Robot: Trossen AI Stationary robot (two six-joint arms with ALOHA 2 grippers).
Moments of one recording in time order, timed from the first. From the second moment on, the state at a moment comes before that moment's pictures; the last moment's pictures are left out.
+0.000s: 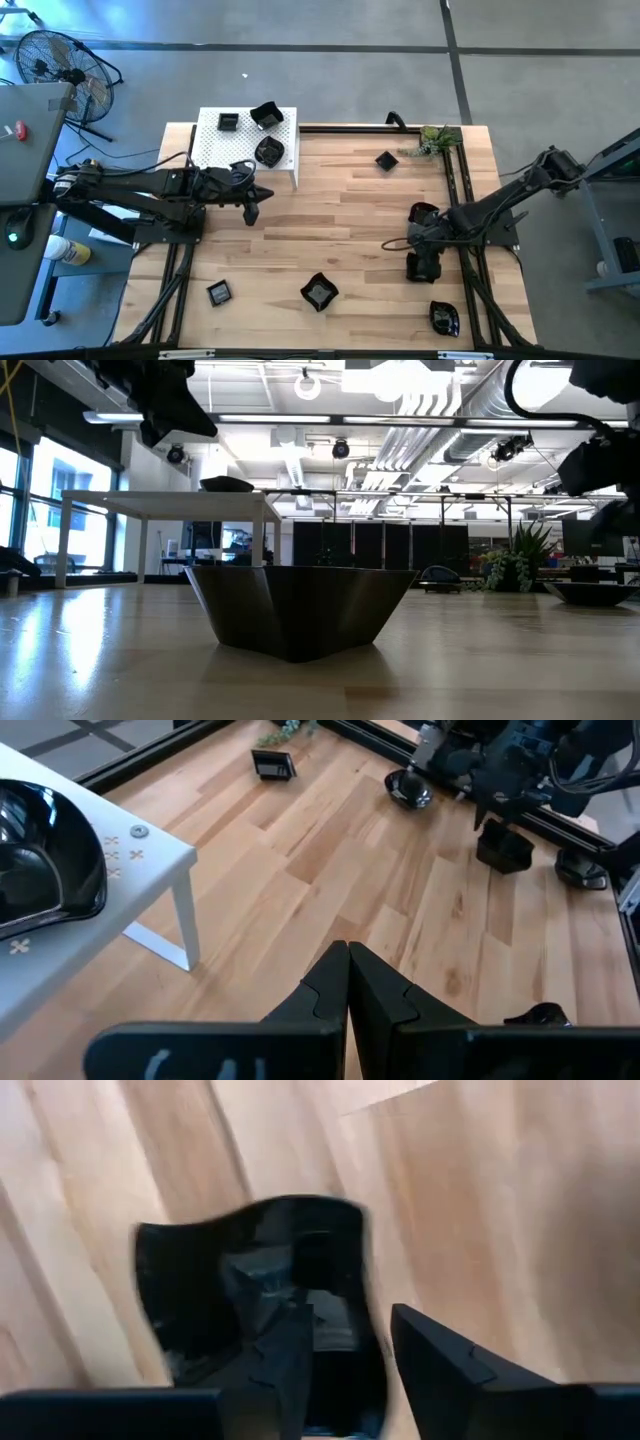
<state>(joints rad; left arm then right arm) -0.04 0.83 0.71 -0.37 -0.26 -0.46 0.43 1.10 0.50 -0.69 -0.11 0.78</state>
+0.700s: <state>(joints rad) -0.03 0.83 0.71 -0.37 -0.26 -0.47 0.43 1.10 0.52 -0.49 -0.14 0.96</state>
